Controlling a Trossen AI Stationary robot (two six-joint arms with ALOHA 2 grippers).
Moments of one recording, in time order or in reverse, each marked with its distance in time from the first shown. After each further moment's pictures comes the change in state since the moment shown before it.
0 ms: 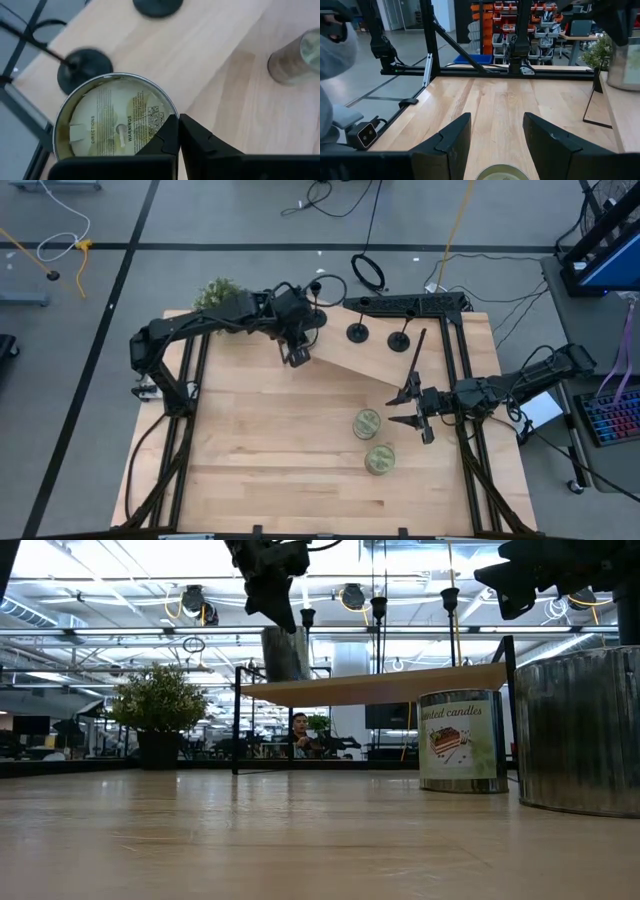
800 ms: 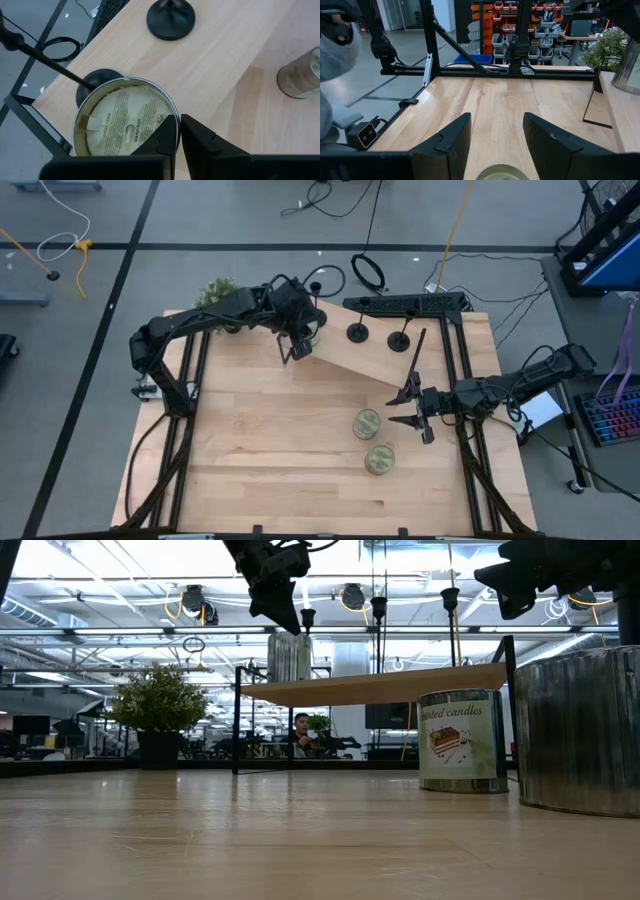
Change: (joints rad) left arm 0.045 0.005 -0.006 0.075 0.013 0.064; right arm 0.000 0.000 0.000 0.000 0.000 0.000
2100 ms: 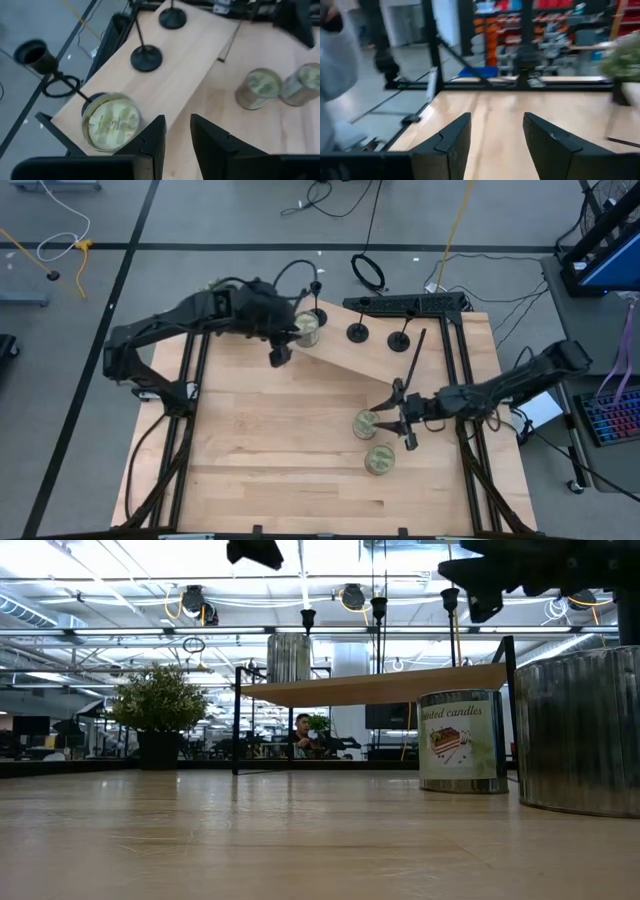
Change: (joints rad) left arm -0.114 -0.216 0.000 -0.028 -0.018 -0.024; right arm 0.000 0.358 0.009 0.428 -0.021 0.017
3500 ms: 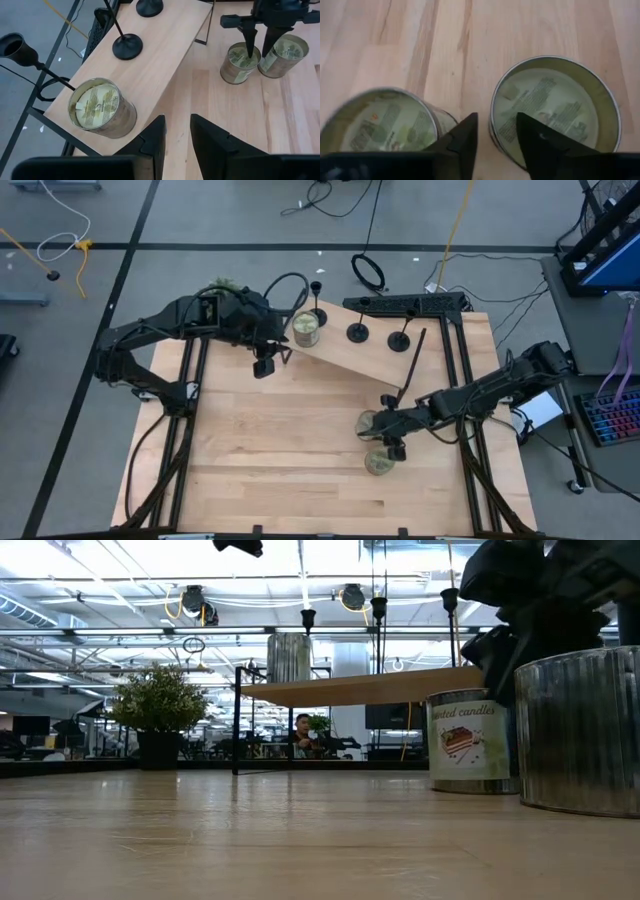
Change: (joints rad) left arm -0.065 -0.065 0.000 -0.115 -0.001 0.045; right arm 0.019 0.321 0.381 -0.958 -0.053 0.188
